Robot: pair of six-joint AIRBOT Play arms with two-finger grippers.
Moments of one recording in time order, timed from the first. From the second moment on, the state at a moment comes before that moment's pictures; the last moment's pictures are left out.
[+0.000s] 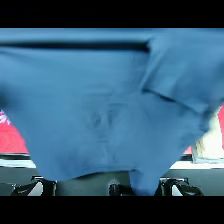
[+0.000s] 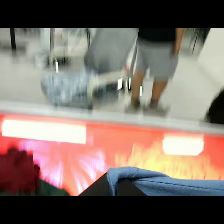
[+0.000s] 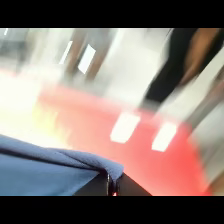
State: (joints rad) left arm 0.28 -0.84 1.67 1.24 -1.21 -1.50; right arm -0.16 -0.91 1.85 -1.46 1.31 1.14
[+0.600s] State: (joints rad) left arm 0.28 -1.57 1.45 1.10 -1.02 -1.37; right arm -0.16 -1.75 1.71 -1.09 1.09 1.13
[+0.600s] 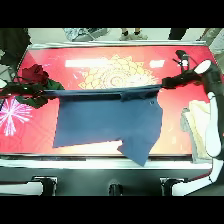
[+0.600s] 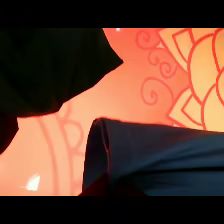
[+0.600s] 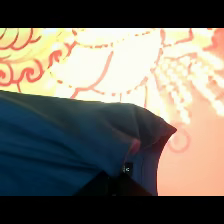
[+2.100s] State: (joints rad) left arm 0.39 -1.57 1.30 1.18 -1.52 -1.40; right arm -0.32 -1.63 1.60 -1.31 1.58 1.08
